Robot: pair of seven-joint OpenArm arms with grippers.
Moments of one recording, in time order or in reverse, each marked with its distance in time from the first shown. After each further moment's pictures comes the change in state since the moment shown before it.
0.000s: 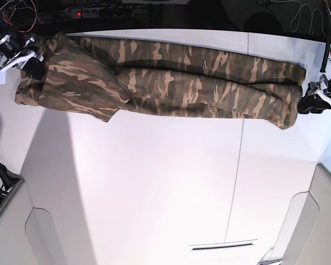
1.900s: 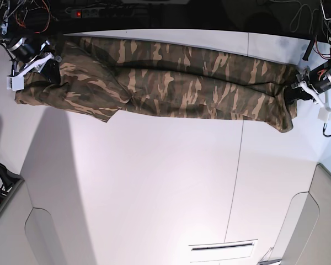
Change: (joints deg) left arm 0.0 -0.2 10.9 -7.6 -8.8 -0.2 -3.8; right arm 0.0 0.2 -8.7 1.0 -0.2 -0.2 2.7
